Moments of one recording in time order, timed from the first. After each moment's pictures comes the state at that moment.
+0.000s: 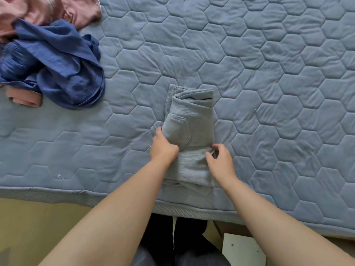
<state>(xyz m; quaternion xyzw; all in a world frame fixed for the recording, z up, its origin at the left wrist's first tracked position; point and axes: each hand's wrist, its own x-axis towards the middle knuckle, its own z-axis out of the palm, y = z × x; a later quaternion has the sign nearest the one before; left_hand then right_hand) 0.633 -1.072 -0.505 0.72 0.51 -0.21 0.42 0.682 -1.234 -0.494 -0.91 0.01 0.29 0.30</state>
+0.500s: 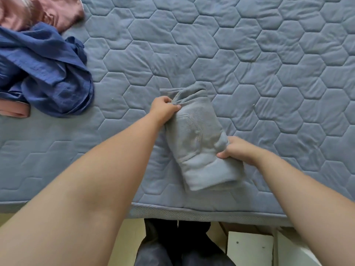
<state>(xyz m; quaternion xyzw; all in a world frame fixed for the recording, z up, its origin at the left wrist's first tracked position) 0.727 -1.014 -0.507 0.72 0.42 -0.13 0.54 0.764 -1.255 -0.481 -0.79 -0.01 0.56 0.25</state>
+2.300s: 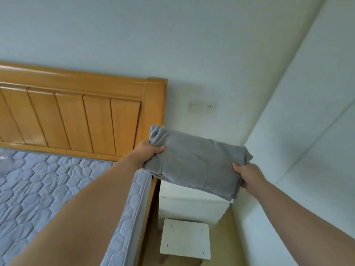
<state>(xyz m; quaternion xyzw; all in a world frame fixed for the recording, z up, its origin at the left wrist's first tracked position) 0.611 -1.392 -0.036 0.72 -0.24 -0.44 0.48 0.335 -1.518 -0.046 -0.47 0.59 -0.29 0.59</state>
